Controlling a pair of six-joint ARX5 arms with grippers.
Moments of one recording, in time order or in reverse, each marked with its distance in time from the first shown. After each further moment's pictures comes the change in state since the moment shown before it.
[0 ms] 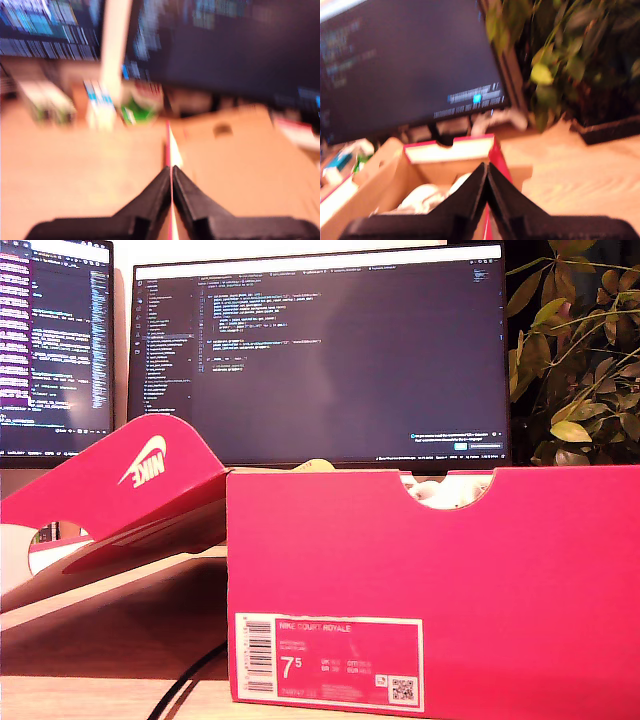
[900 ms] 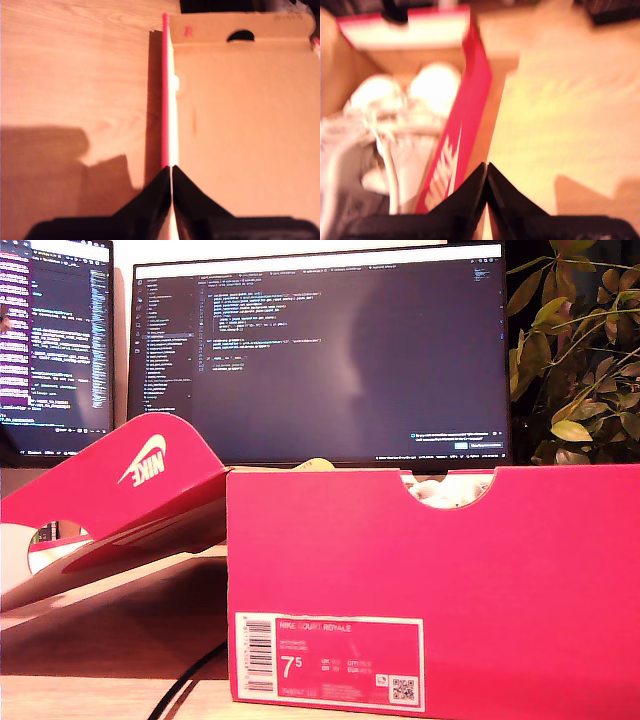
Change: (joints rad) left arm 0.137 1.111 0.603 -0.162 0.337 0.107; right arm 0.000 0.656 0.140 -0.044 -0.087 -0.078
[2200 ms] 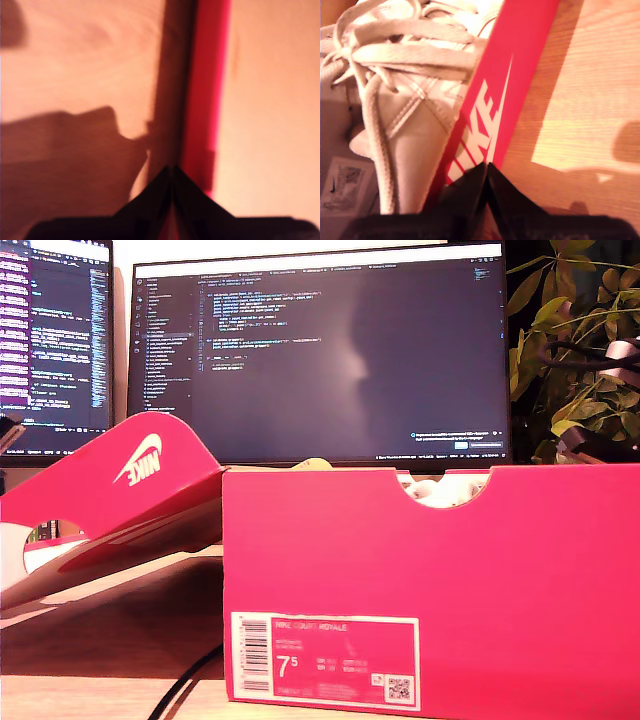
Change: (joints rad) left arm 0.034 0.428 0.076 -0.139 0.273 0.102; right arm 0.100 0.430 0.006 0.272 -0.142 0.006
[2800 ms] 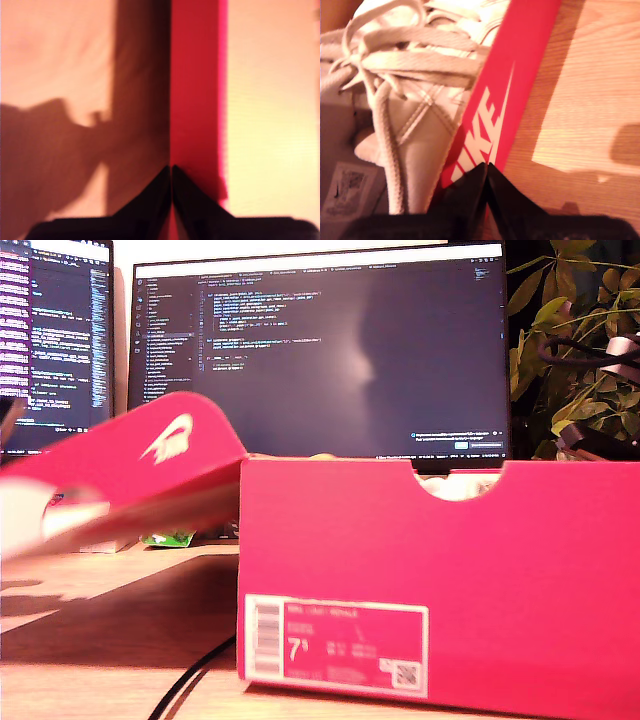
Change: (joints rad) left arm -0.004 0.037 0.136 -0.120 0.157 0.040; right arm -0.001 0.000 0.006 0.000 0.020 0.000
